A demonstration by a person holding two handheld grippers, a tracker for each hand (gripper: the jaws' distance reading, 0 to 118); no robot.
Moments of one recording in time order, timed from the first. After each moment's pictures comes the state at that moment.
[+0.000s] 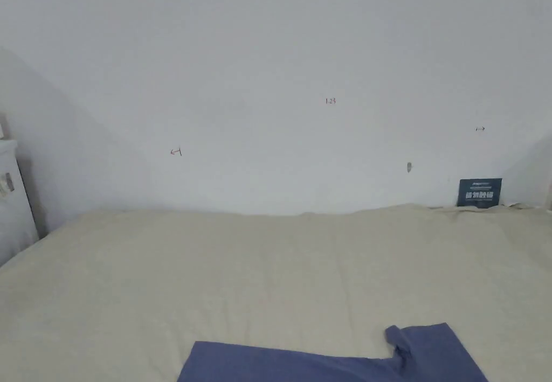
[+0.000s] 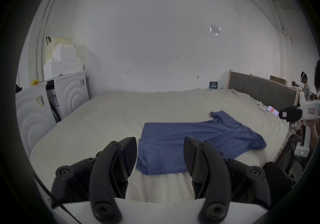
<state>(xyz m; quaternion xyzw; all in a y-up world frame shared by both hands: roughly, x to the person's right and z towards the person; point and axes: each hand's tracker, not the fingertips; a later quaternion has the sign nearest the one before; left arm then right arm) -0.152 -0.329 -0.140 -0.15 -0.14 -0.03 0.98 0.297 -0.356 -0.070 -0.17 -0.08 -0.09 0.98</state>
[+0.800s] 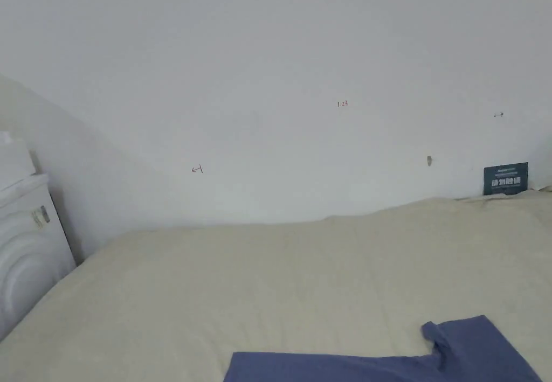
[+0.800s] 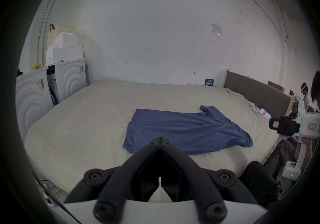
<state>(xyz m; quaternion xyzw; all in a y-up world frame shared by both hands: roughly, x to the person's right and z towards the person) -0.147 -0.349 -0.116 -0.20 -0.14 0.02 0.97 0.249 -0.366 -0.051 -0.19 -0.02 -0.07 0.98</state>
